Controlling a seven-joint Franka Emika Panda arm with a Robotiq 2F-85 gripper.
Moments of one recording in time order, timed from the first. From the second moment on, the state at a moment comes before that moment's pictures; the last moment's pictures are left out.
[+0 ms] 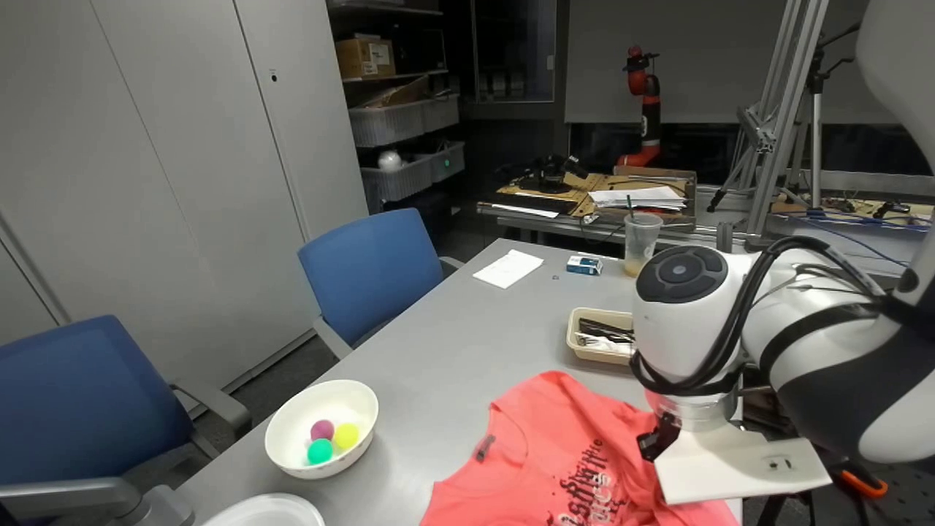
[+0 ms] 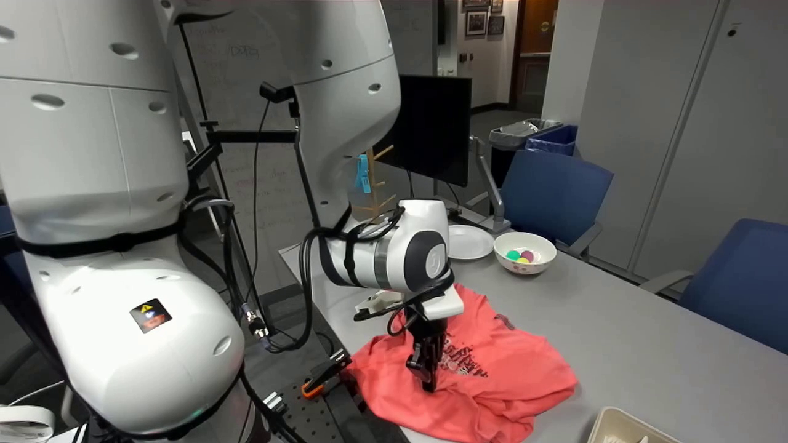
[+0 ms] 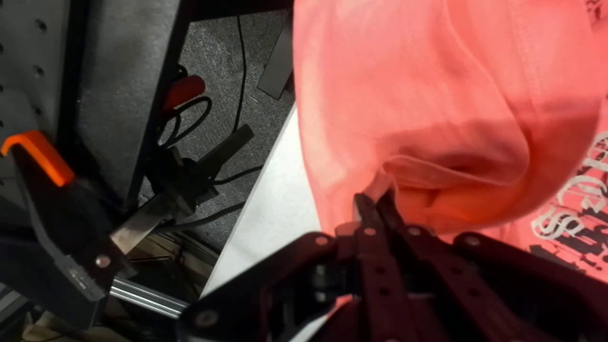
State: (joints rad) arm 0.33 0.22 -0.29 -2.74 -0.52 2.74 1.60
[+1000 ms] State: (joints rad) arm 0.28 0.14 -0.15 -2.74 -0.60 2.35 2.05
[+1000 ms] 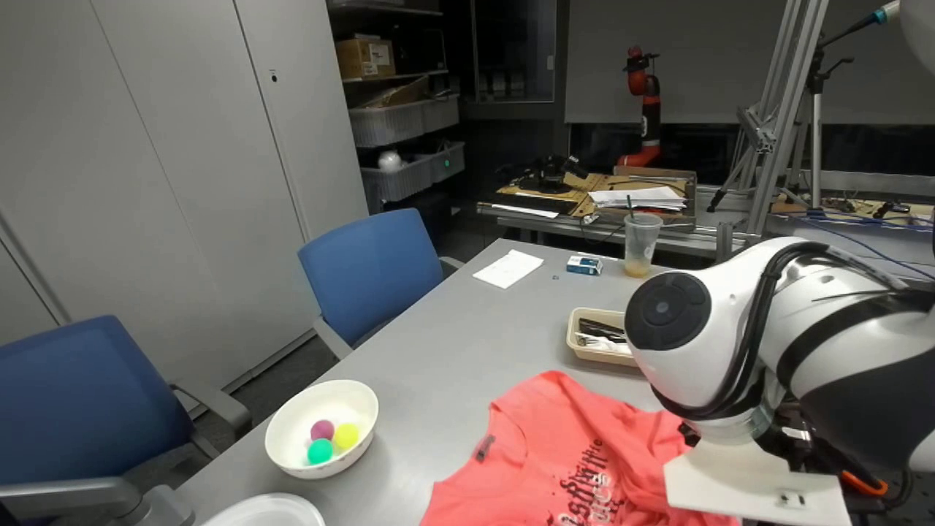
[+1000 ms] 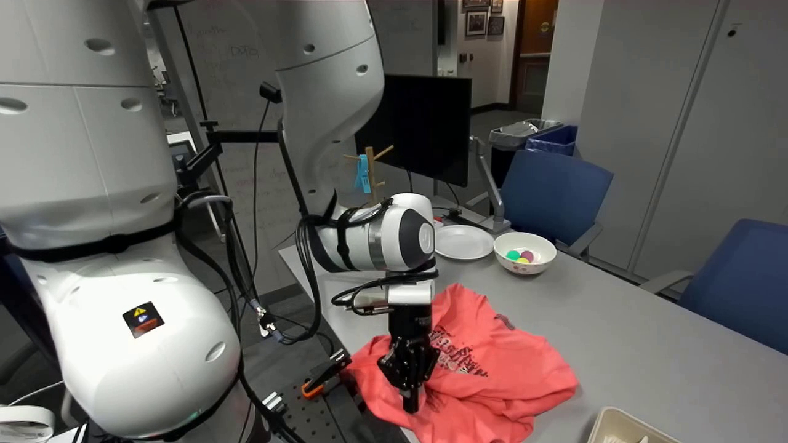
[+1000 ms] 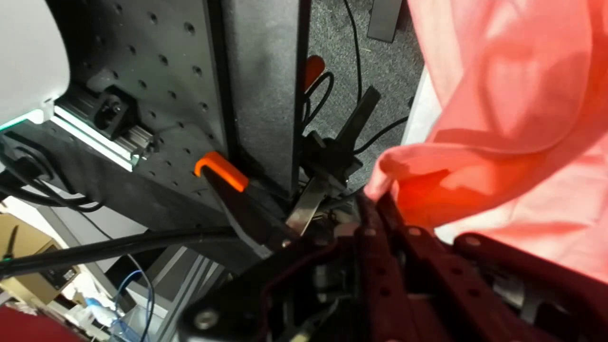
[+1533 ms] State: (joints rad) arm 0.24 0.11 -0.06 -2.74 -0.60 2.11 2.29
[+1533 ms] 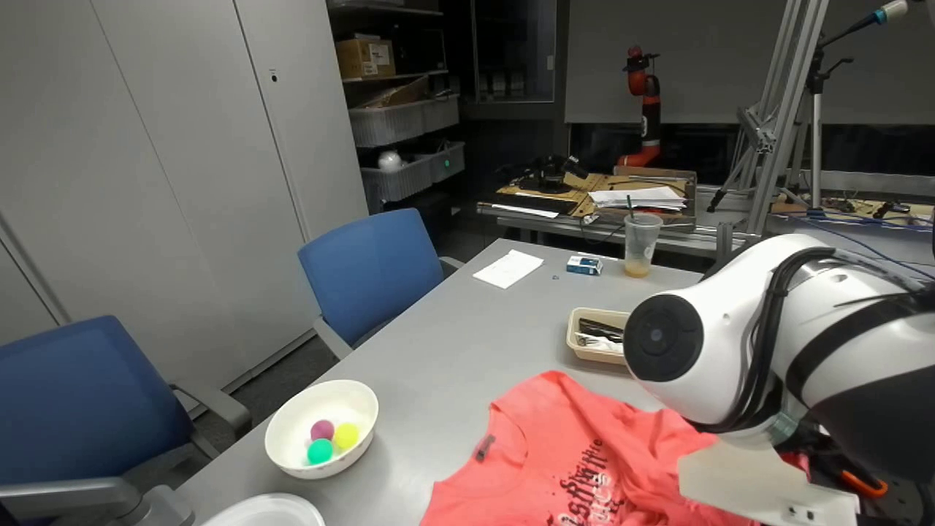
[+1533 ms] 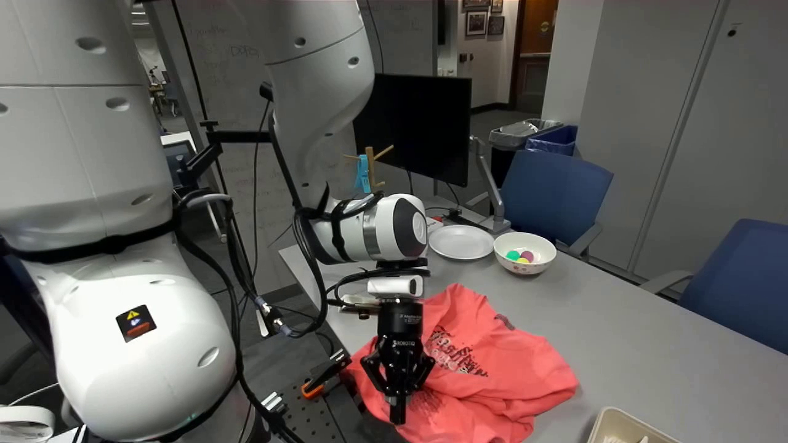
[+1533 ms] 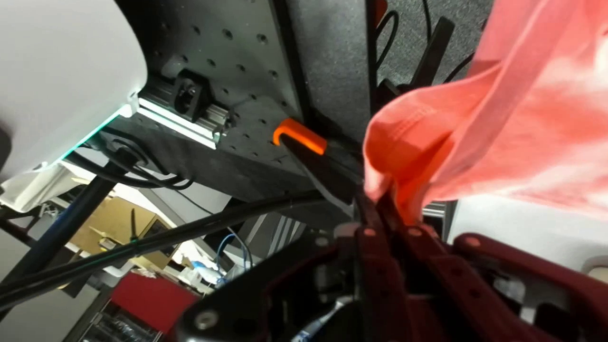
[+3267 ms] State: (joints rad) arm 0.20 0.11 0.03 -2.70 -0.75 2.11 2.49
